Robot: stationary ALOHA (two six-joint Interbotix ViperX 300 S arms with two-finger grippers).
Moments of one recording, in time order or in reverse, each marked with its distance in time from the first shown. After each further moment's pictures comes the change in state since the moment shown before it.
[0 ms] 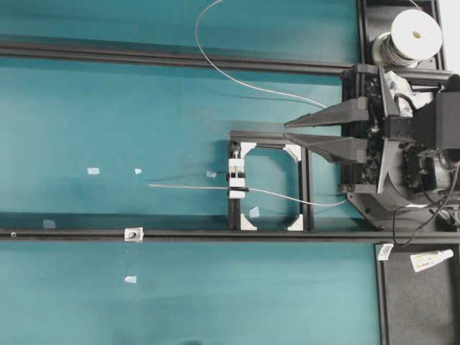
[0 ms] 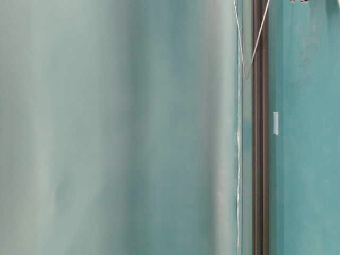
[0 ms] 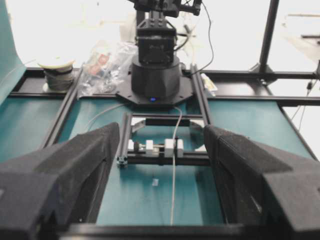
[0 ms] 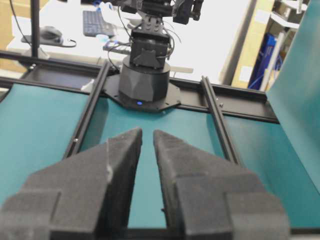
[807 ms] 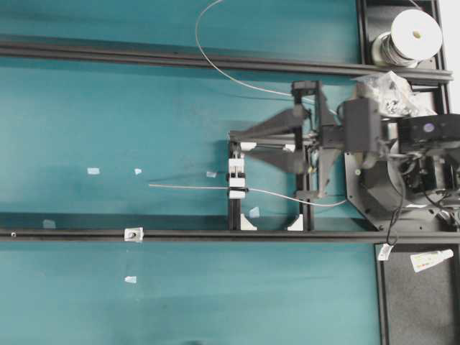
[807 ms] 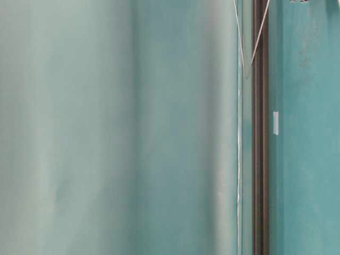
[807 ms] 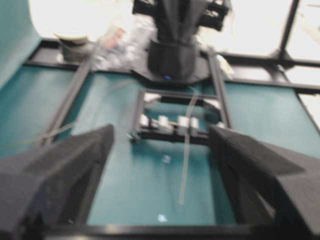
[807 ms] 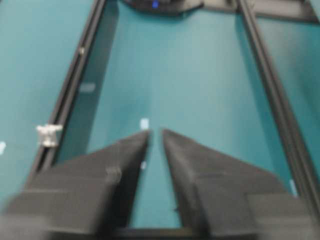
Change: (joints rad) left arm 0.043 0.021 0.040 -0.038 0.000 -0.018; right arm -0.003 0.334 -0.058 0.000 0.037 0.052
